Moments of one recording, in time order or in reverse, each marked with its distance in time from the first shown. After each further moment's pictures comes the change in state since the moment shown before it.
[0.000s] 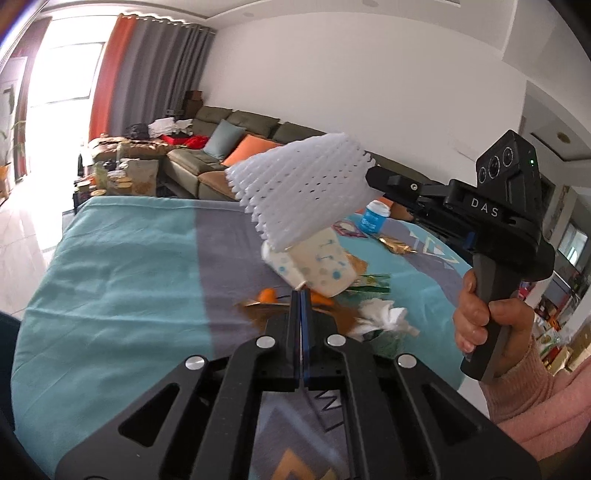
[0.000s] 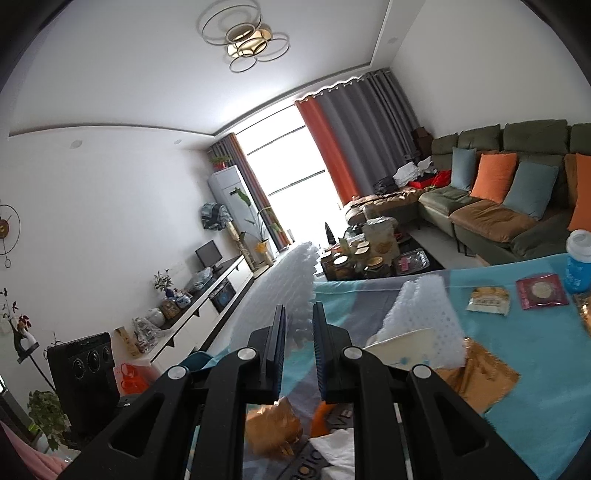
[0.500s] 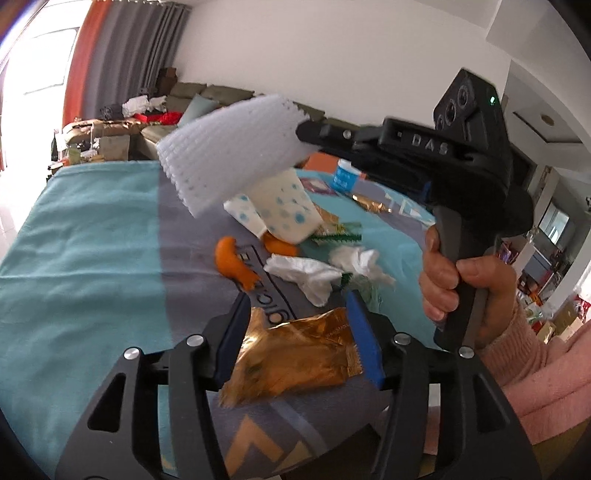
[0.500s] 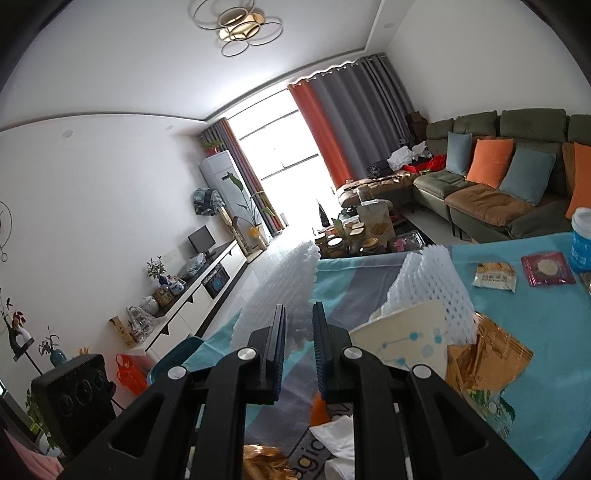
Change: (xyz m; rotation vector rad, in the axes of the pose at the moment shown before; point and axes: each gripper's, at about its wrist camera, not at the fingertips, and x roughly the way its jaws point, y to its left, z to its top) left arm 0.016 -0.027 -0.037 0.037 0.124 -0.093; right arm 0.014 0.000 -0.016 0.017 0.057 -0.034
